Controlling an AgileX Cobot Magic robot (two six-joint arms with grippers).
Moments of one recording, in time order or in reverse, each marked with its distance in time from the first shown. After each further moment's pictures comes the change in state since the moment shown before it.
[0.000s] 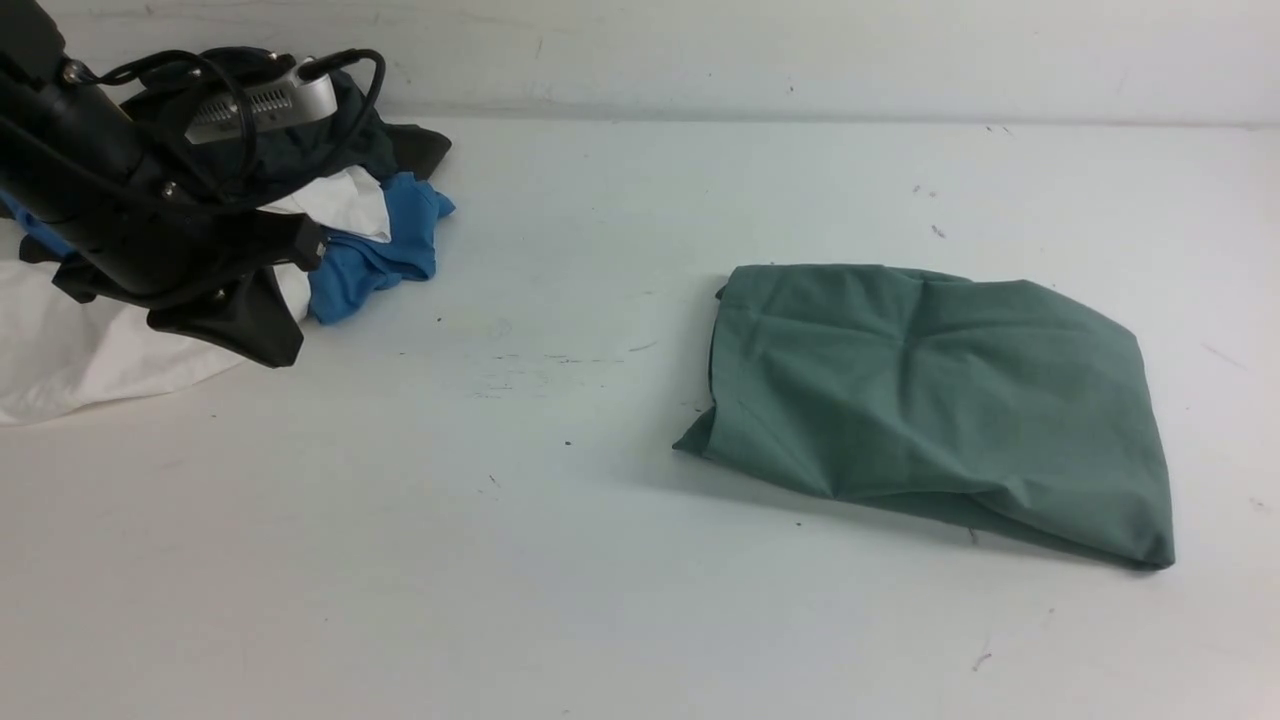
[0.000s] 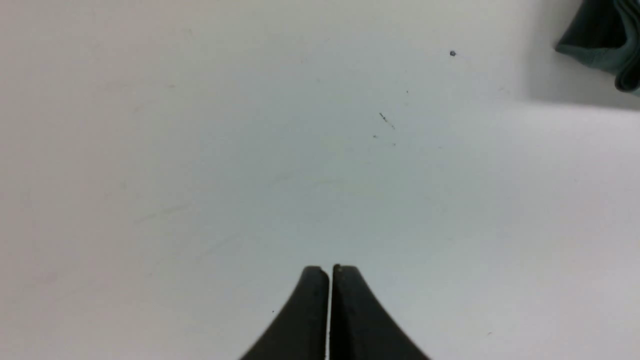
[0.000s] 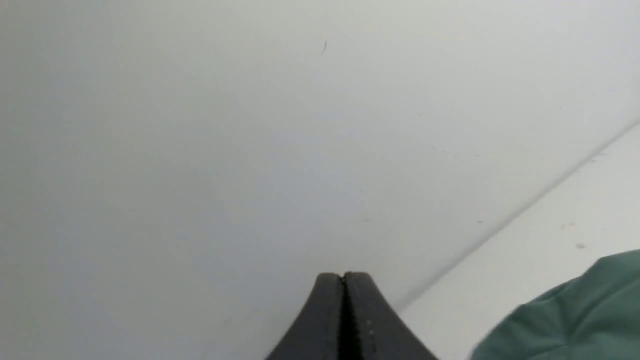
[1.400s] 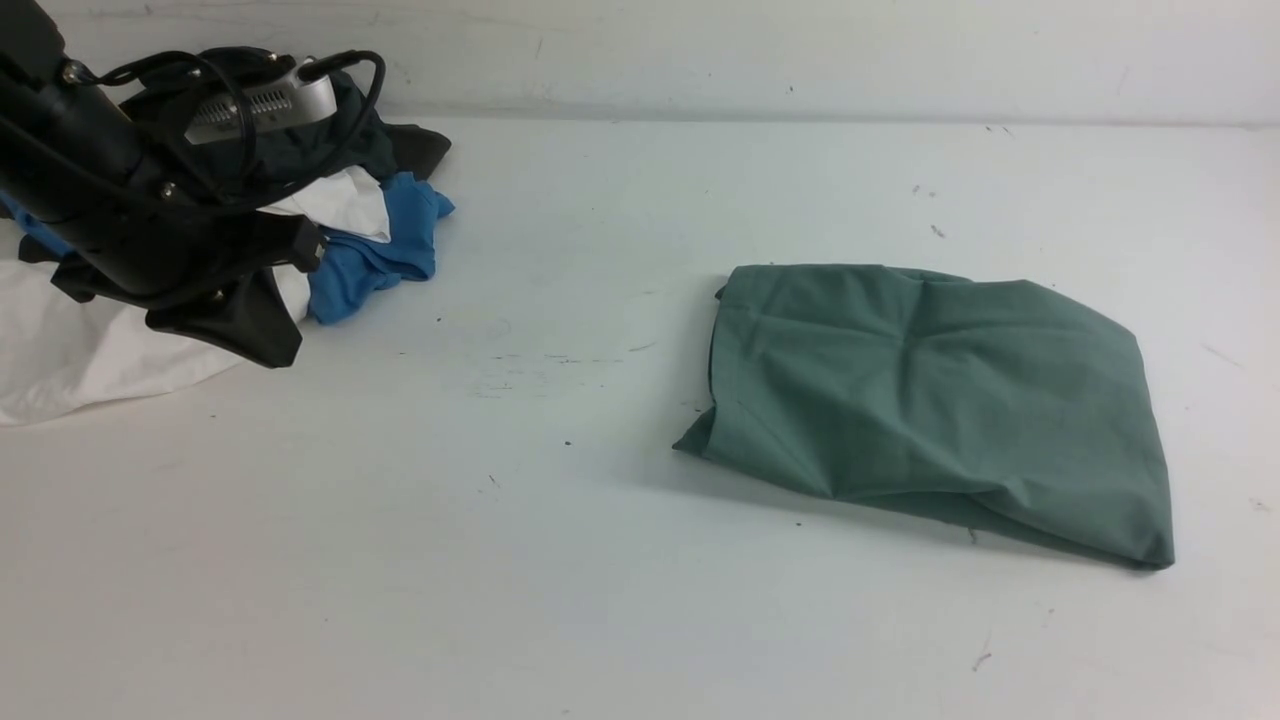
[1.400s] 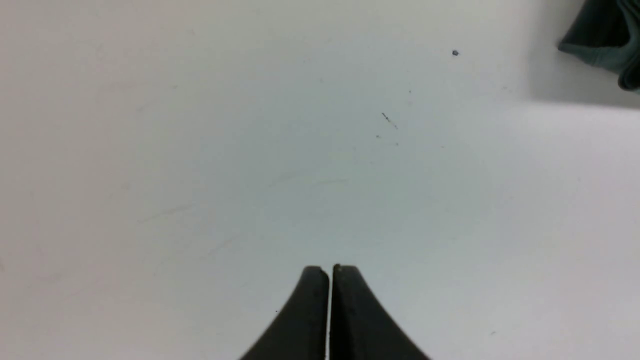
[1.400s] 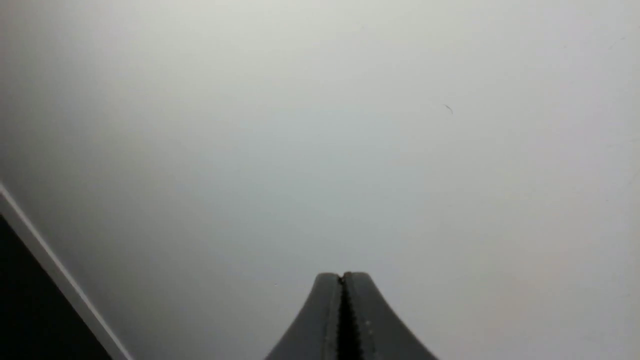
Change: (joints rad) right arm -0.006 -0.054 0.008 0.593 -0.184 0.381; left arm 0.000 0.000 0.000 0.004 0.000 0.003
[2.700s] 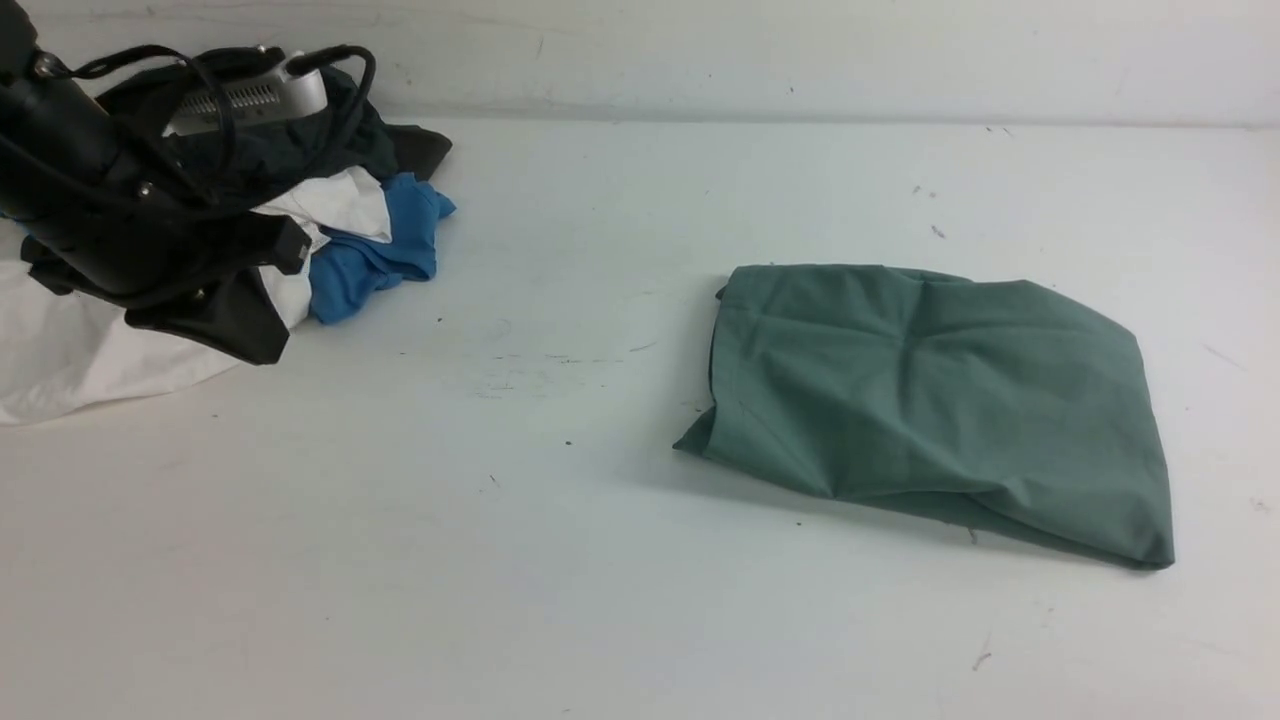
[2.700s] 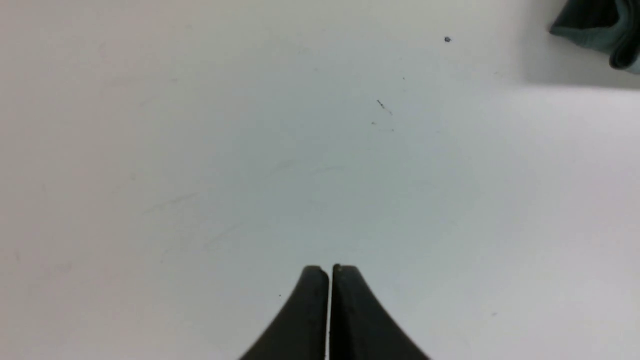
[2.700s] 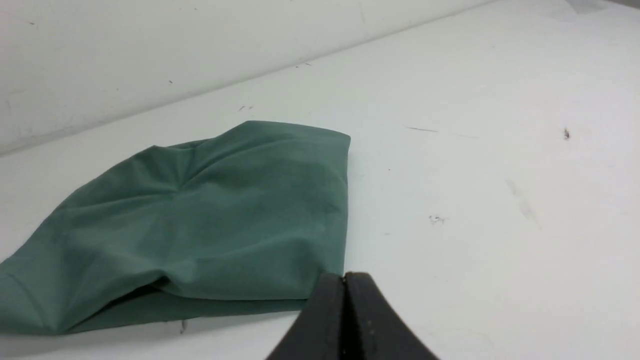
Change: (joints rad) right arm 0.031 -0.078 0.379 -1.861 0.214 0.160; left arm 0.000 -0.095 0.040 0.006 0.001 0.033
